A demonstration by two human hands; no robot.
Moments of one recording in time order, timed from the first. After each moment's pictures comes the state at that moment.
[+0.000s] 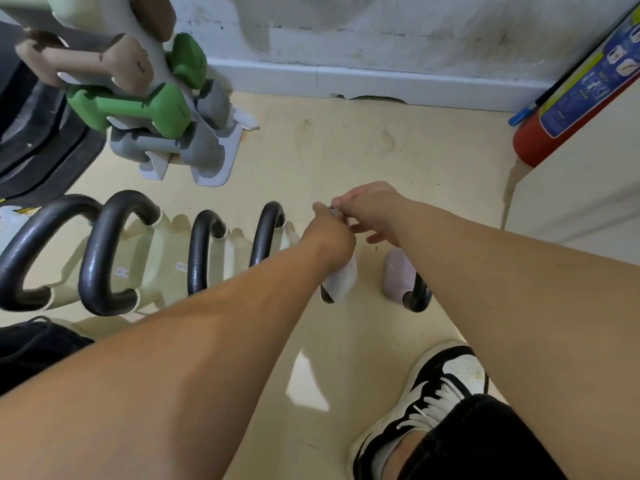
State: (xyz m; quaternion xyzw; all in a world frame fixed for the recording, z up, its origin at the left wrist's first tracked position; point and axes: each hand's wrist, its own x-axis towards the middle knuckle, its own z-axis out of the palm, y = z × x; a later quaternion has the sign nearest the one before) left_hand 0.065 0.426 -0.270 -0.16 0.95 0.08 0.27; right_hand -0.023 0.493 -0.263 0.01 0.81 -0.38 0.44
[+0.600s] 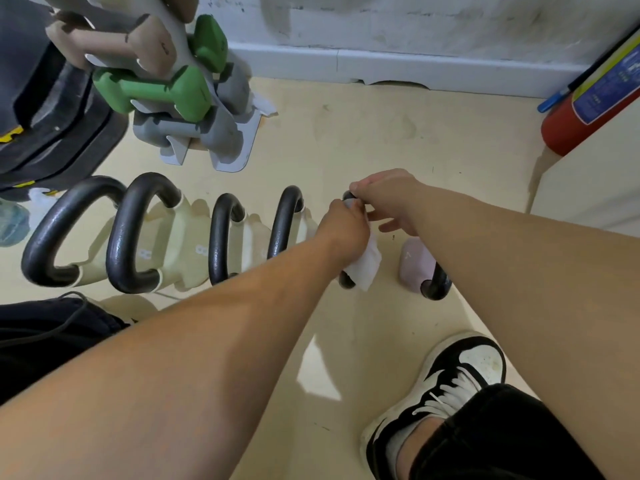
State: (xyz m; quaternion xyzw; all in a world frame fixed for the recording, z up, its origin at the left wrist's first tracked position) left_hand 0.072 0.417 -0.286 -0.38 0.79 0.46 0.16; right_hand -0.013 0.487 -0.258 0.05 0.80 -0.41 0.43
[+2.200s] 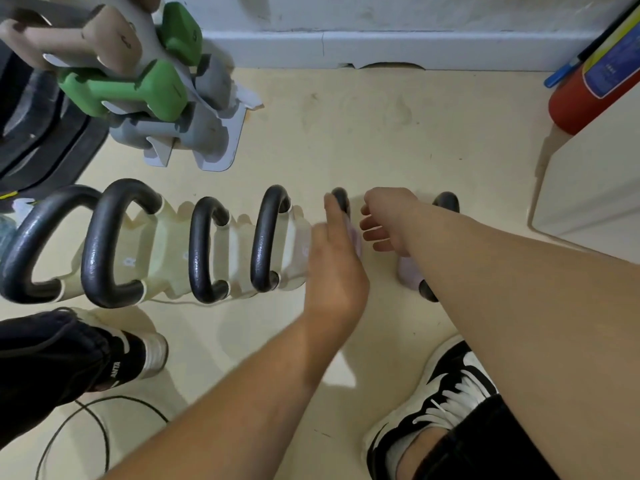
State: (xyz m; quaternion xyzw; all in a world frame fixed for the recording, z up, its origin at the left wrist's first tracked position) left_hand 0.122 0.455 -0.302 -0.31 0.88 0.36 0.00; right_hand -0.009 0.499 -0.289 0.22 0.74 -0.43 0.46
